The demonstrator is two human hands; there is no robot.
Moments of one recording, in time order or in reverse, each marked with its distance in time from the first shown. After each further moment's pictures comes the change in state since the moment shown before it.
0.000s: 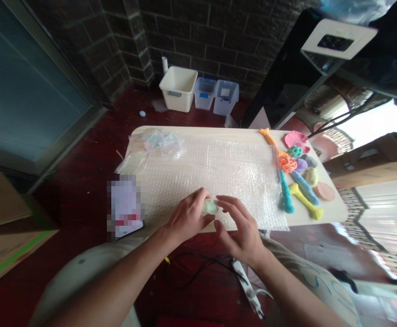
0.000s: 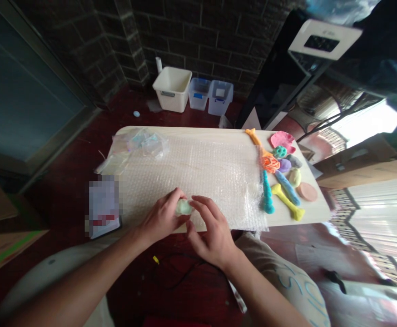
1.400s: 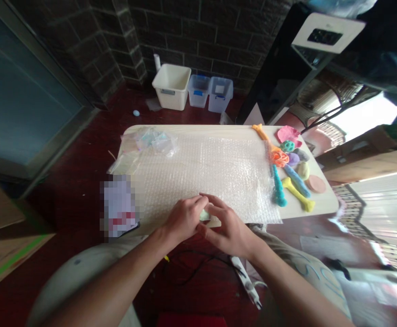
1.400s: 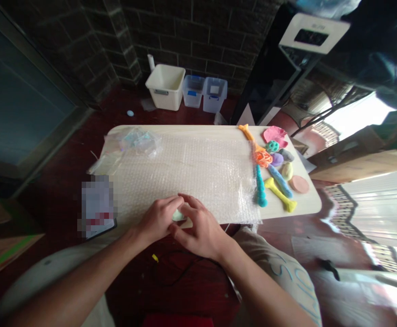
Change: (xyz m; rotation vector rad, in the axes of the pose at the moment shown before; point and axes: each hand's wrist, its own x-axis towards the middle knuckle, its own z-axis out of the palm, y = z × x) left_hand -0.005 0.002 0.007 0.152 -0.125 0.097; right_hand 0.016 -0.010 -0.006 0.154 -0.317 0.065
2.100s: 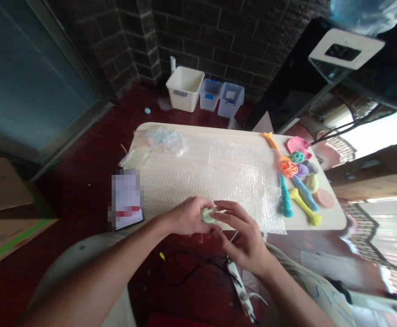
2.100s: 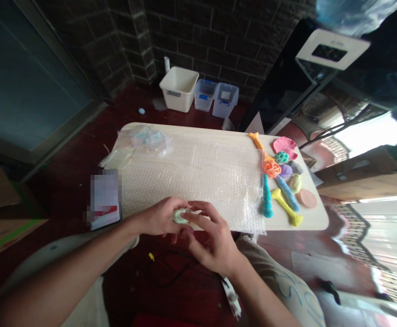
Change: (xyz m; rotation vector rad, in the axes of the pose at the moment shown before) left_hand 0.008 0.002 -0.029 -0.830 -0.459 -0.378; right_hand -0.025 0.004 -0.006 0.003 0.168 -0.115
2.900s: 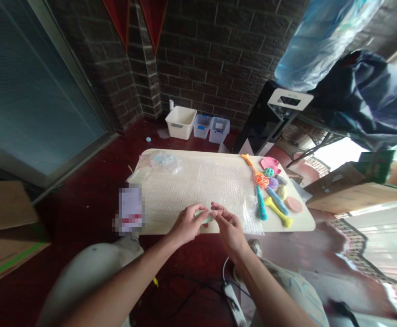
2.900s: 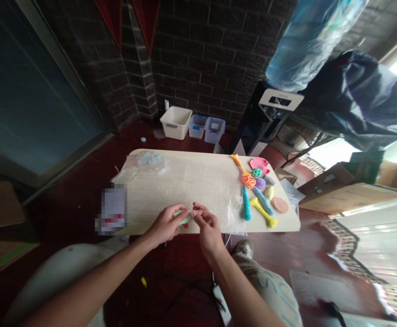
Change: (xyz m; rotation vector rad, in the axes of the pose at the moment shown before) left_hand 0.005 0.001 0.058 -0.139 0.505 0.025; right_hand -0.004 0.033 0.028 0.691 0.470 0.445
